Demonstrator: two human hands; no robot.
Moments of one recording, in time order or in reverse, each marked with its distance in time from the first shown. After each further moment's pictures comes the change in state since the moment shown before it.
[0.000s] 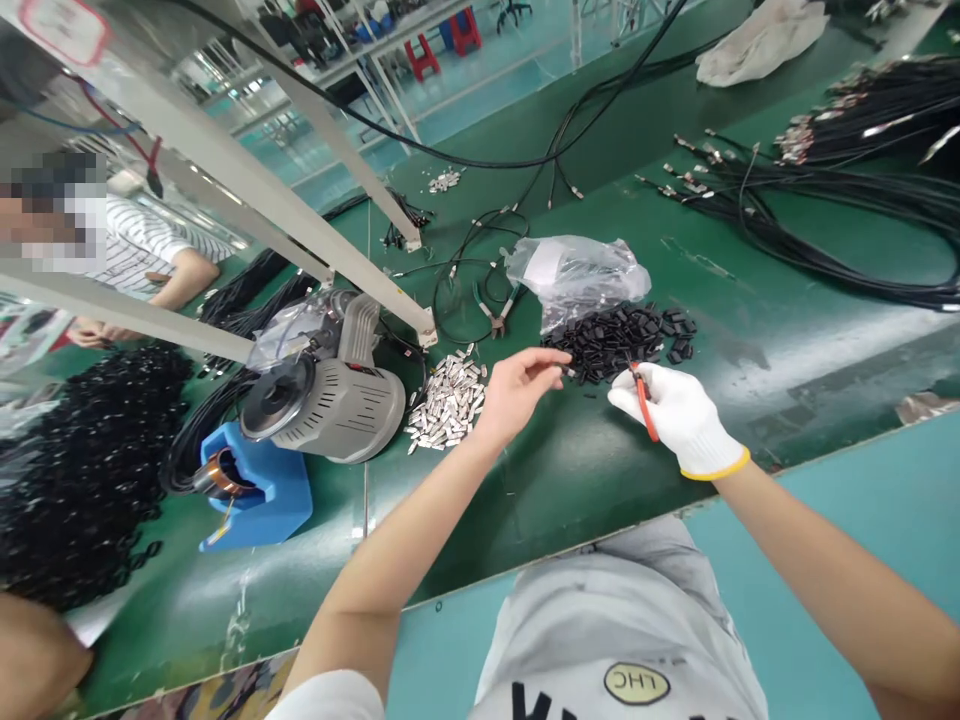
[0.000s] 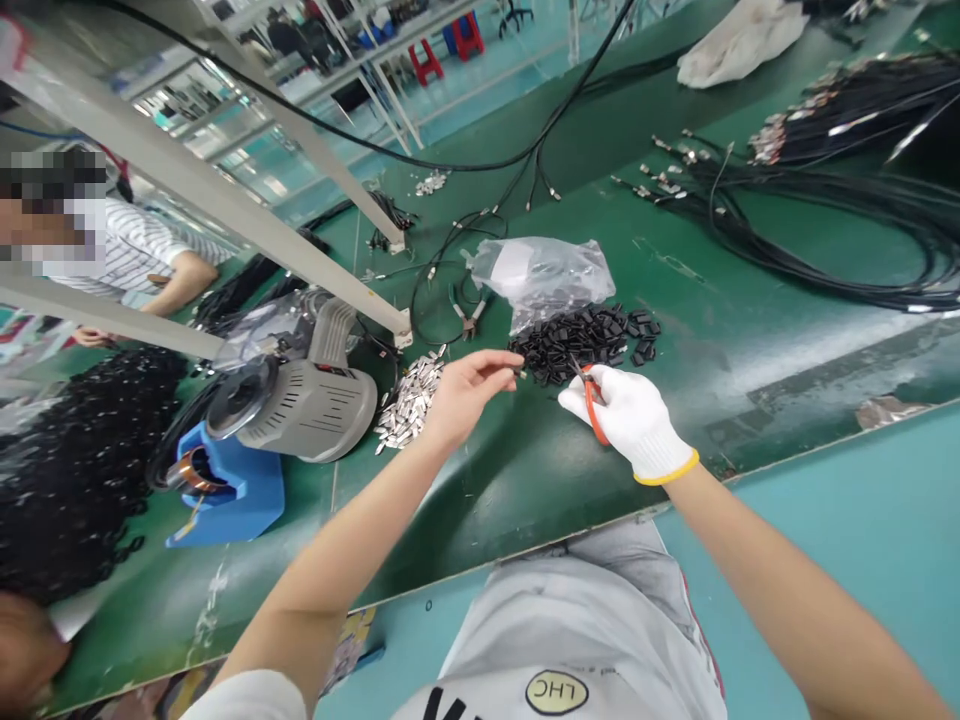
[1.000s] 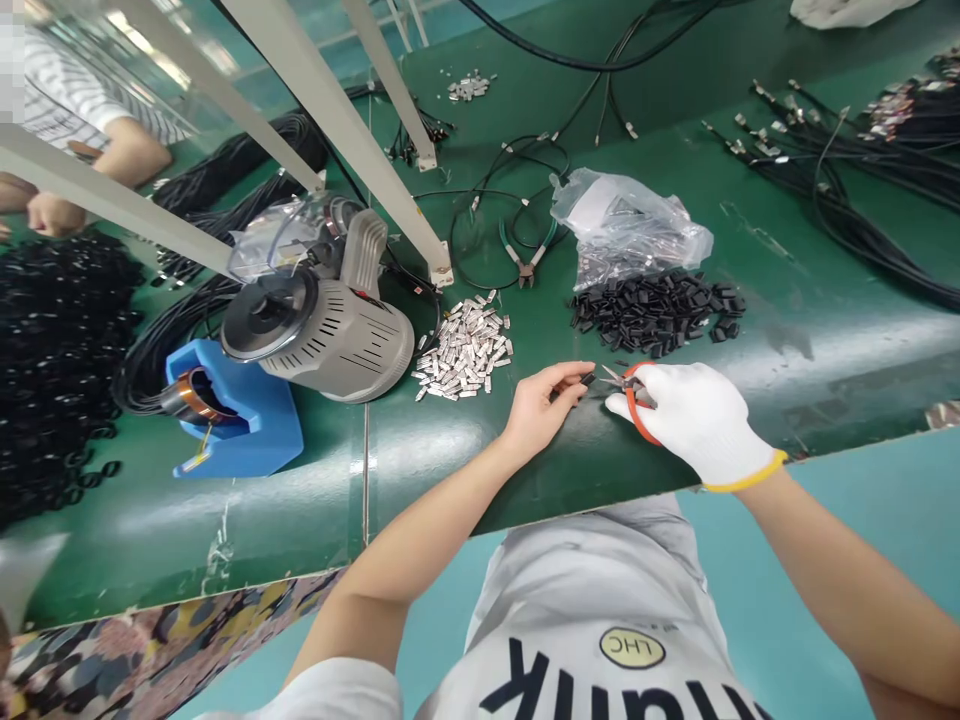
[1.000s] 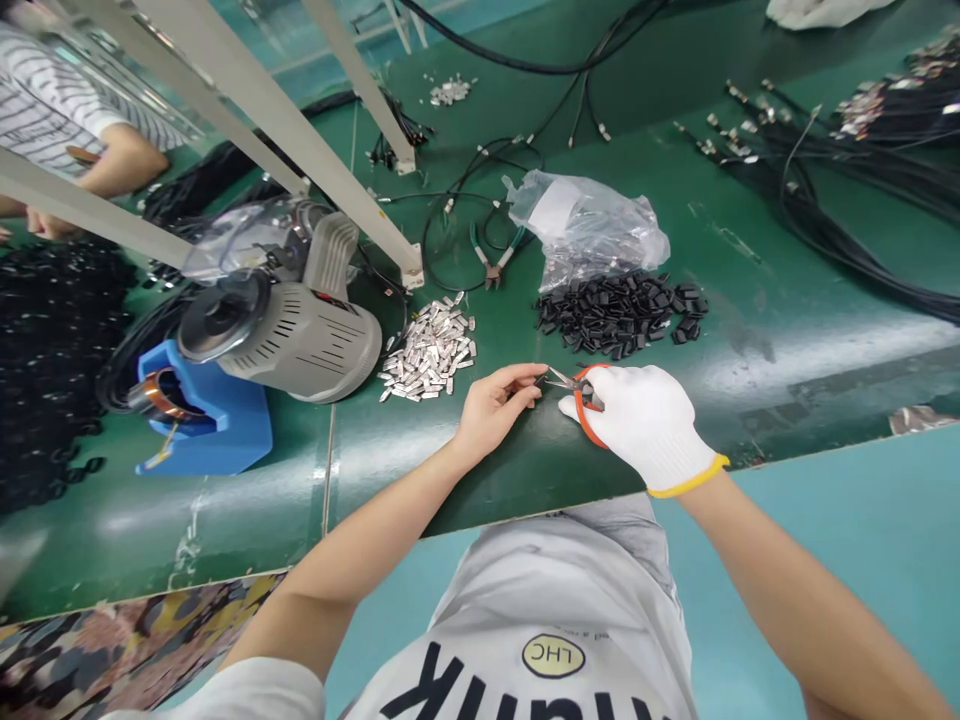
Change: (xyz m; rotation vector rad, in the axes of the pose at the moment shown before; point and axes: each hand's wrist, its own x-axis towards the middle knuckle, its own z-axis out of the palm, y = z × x) left_hand -0.076 -0.066 -0.008 -0.031 0.045 -0.009; right_hand -0.020 -0.036 0.031 -0.792 -0.105 -0.289
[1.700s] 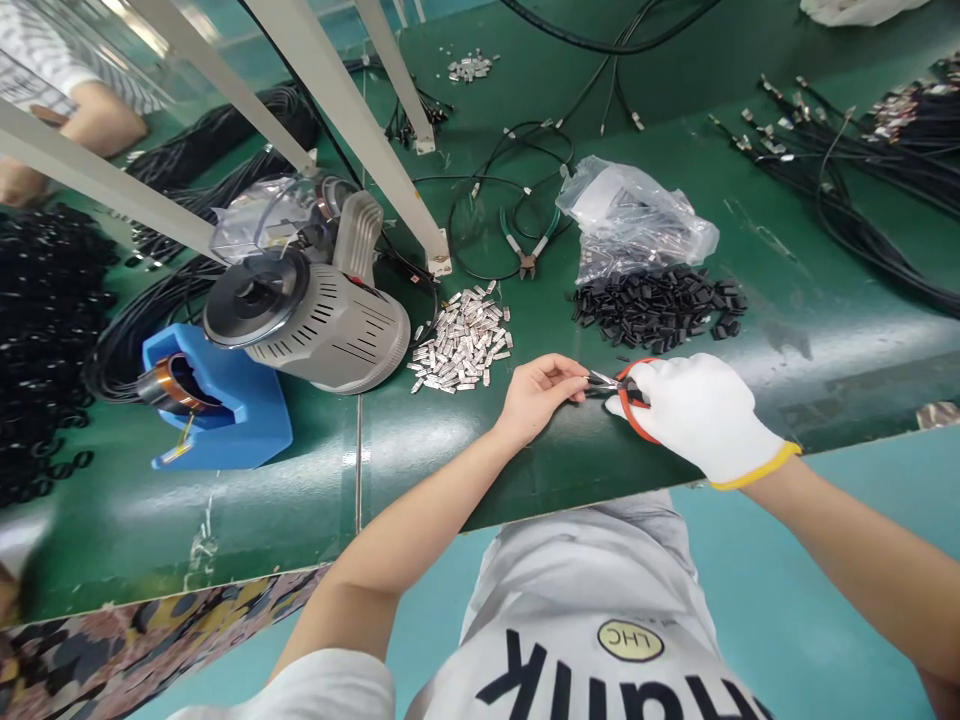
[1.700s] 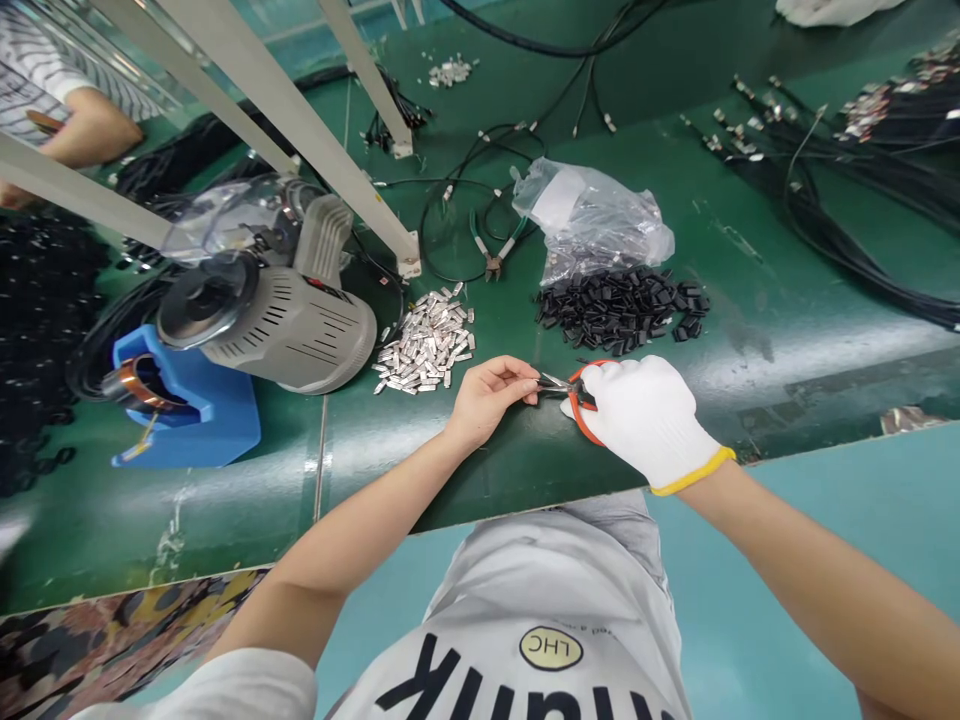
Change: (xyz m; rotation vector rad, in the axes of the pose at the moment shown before) left_hand 0.005 0.008 -0.002 -0.391 0.000 -0.158; right_hand 0.005 -0.005 -0.011 -0.162 -0.081 -0.127
